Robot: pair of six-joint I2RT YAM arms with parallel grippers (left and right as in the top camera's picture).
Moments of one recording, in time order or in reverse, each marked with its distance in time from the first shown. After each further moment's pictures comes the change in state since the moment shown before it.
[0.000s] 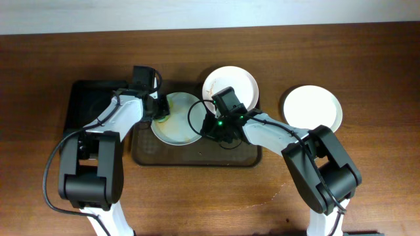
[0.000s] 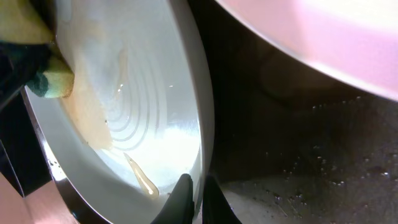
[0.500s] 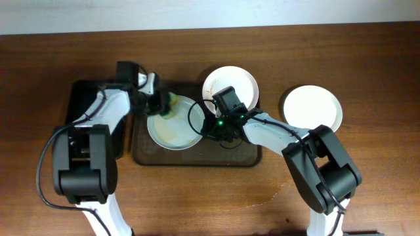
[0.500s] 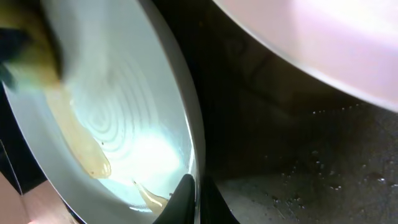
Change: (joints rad) left arm 0.108 0.046 0.087 -0.066 0.356 0.106; right arm -0.004 0.000 0.003 -0.001 -0.003 -0.023
